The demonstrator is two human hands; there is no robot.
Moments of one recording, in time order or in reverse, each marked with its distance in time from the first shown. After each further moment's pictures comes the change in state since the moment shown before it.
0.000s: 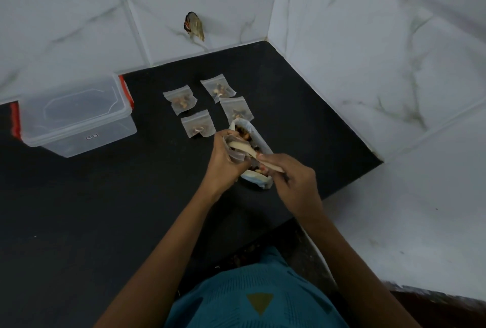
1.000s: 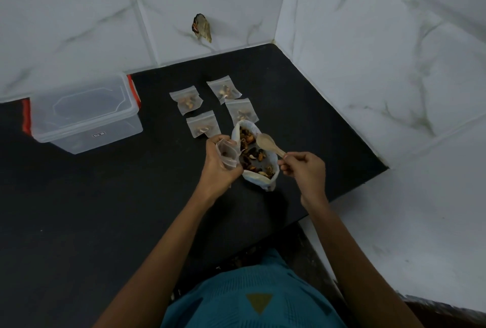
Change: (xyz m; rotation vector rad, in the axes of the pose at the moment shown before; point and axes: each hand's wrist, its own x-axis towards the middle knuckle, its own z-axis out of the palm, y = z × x) left_hand -0.009 -0.006 -0.012 0.019 0.060 -0.047; right_hand 0.016 0.031 -0.002 0.374 0.245 0.993
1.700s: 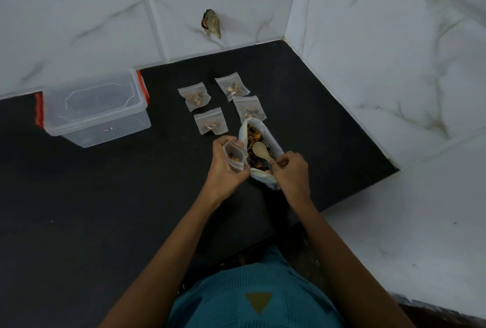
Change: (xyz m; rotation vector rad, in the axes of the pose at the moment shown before) left_hand -0.005 -0.007 0.001 0.055 0.027 0.095; right_hand 0.022 0.041 0.030 -0.636 -0.015 -0.251
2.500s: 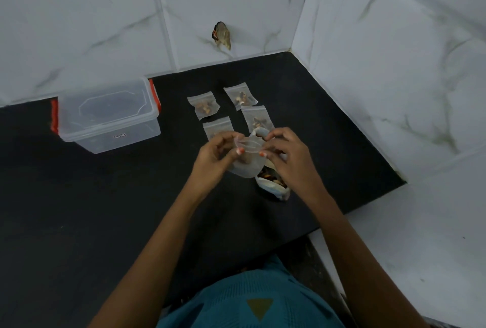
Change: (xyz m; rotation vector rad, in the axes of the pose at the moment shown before) left_hand 0.017 0.023 -0.047 -0.226 -0.103 0.042; right_hand -0.005 -0.077 -0.038 0.089 -0.186 -0.564
